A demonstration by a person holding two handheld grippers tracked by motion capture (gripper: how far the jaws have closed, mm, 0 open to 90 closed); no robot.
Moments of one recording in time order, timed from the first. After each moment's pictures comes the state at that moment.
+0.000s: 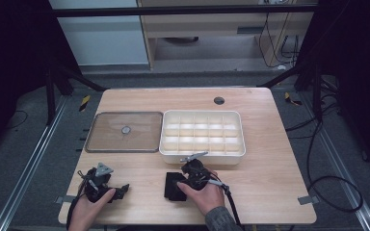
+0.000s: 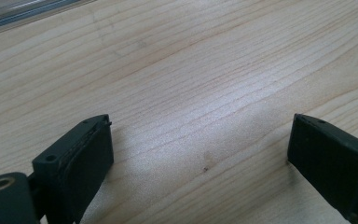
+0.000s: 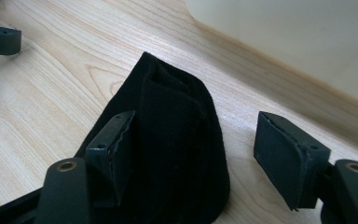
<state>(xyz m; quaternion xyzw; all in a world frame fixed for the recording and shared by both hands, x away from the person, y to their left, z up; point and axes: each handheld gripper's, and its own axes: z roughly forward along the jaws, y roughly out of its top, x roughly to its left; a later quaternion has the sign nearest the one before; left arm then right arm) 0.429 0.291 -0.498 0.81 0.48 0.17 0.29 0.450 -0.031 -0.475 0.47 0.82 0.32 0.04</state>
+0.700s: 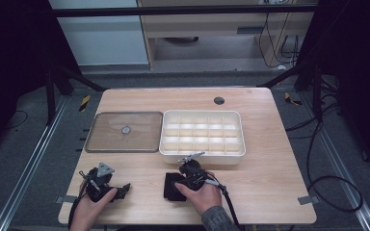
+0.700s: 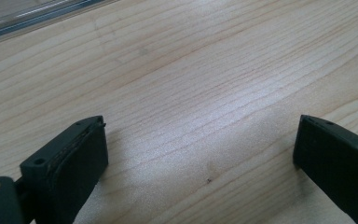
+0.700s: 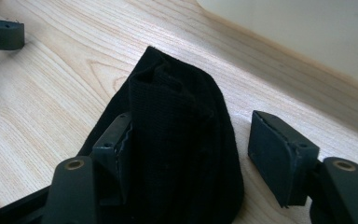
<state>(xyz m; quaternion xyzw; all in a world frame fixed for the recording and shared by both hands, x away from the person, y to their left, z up) 0.431 0.289 -0.501 0.81 0.47 0.18 0.29 0.451 -0.024 -0.478 0.47 0.83 0.31 0.03</state>
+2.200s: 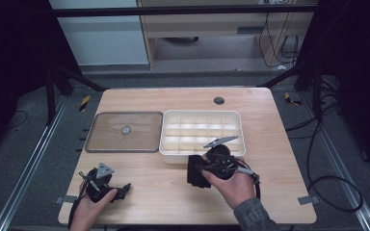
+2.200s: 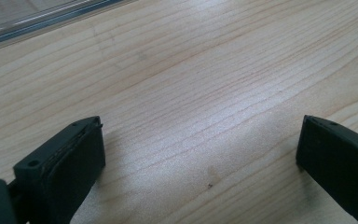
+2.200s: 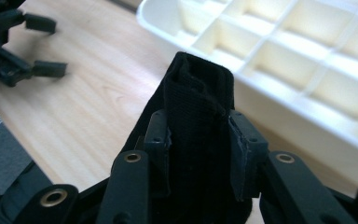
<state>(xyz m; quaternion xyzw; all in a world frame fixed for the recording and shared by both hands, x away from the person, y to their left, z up) 0.430 0.290 -0.505 0.81 0.47 0.19 0.31 0.442 -0.101 -0.380 0.45 0.82 0.34 0.08</state>
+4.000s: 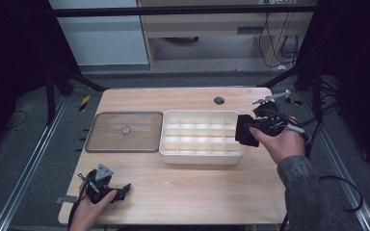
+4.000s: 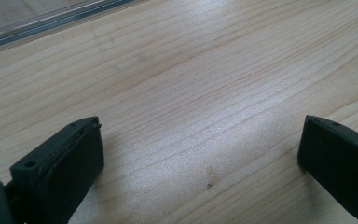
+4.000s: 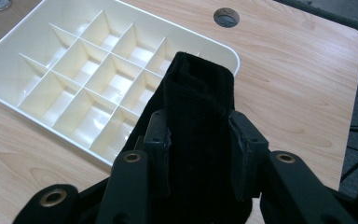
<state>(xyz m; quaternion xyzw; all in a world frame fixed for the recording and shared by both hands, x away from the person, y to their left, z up) 0.428 0.291 -0.508 0.80 0.46 0.20 0.32 0.510 -0.208 -0.311 0.51 0.79 0.28 0.20</state>
